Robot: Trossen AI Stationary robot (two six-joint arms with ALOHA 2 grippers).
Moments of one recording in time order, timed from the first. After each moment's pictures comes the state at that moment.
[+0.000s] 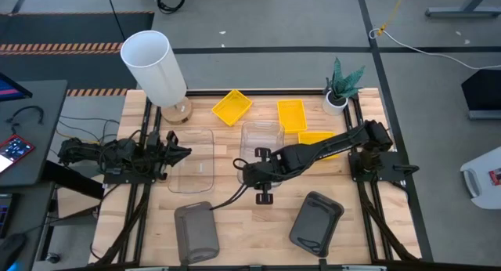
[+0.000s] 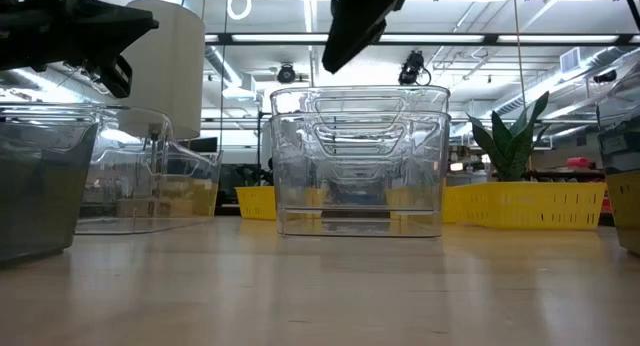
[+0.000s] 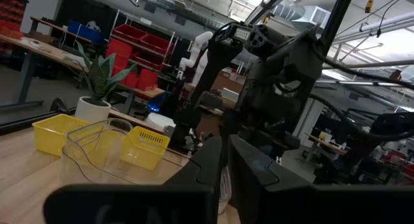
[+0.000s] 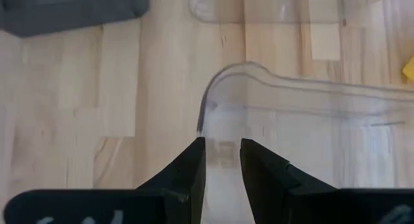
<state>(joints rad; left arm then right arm) -0.17 0.03 0.01 0.28 -0.22 -0.35 0.26 1.91 1.72 -0.90 0.19 0.21</state>
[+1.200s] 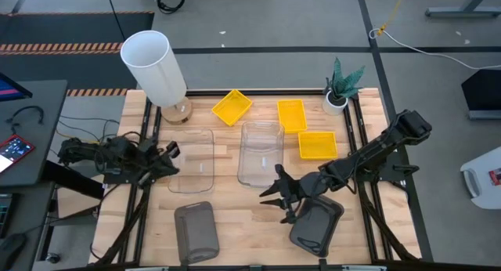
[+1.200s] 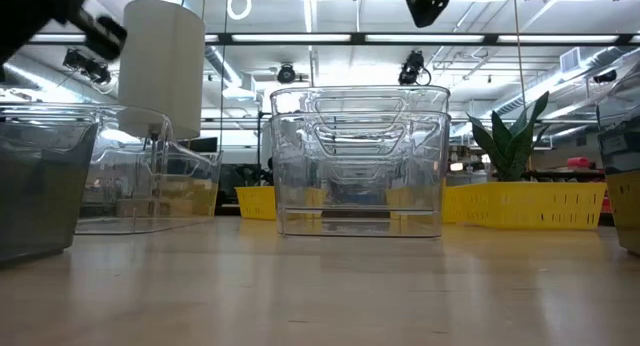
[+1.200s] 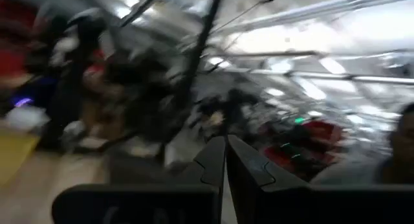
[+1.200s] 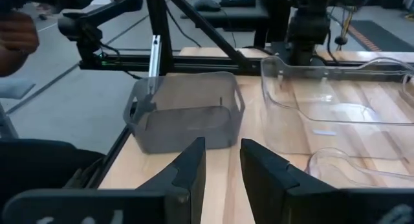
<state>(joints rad) -0.17 0.03 0.04 0.38 0.22 -0.46 0.46 1.50 0.86 0.35 0.27 0.13</state>
